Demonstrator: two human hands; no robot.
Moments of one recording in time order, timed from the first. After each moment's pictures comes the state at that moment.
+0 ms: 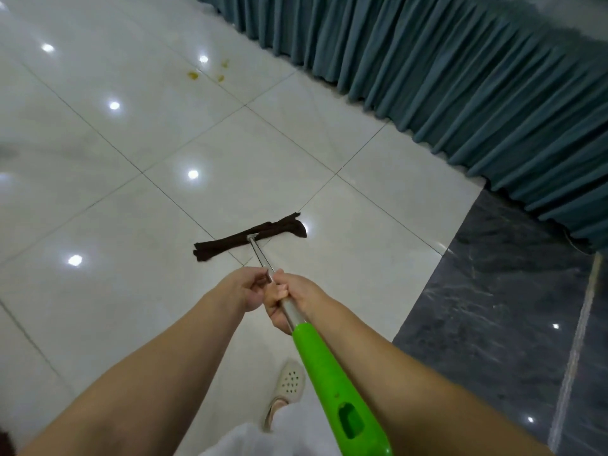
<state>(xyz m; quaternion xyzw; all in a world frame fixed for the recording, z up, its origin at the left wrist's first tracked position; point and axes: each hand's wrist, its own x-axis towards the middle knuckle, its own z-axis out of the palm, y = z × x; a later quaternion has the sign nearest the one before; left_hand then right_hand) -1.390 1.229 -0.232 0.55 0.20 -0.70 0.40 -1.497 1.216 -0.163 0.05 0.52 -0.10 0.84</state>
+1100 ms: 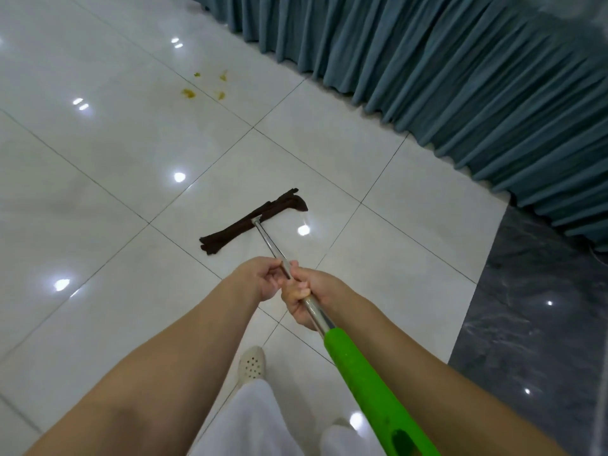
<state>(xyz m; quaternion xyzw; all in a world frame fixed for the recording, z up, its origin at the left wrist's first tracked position) -1.079 0.973 -0.256 0.53 0.22 -0.71 0.41 -1.190 0.978 -0.156 0.08 0.53 -0.12 0.84</state>
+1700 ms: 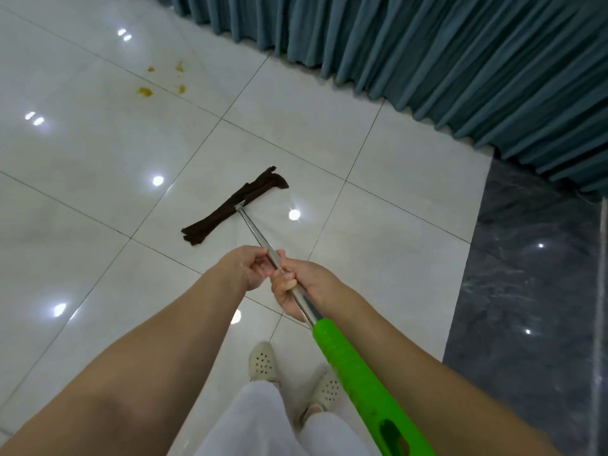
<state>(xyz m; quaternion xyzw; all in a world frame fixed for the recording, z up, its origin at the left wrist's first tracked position) -1.068 0.936 -0.272 0.57 0.17 -0.72 0.36 -1.188 0.957 -0.172 0.13 0.52 -0.18 0.82</state>
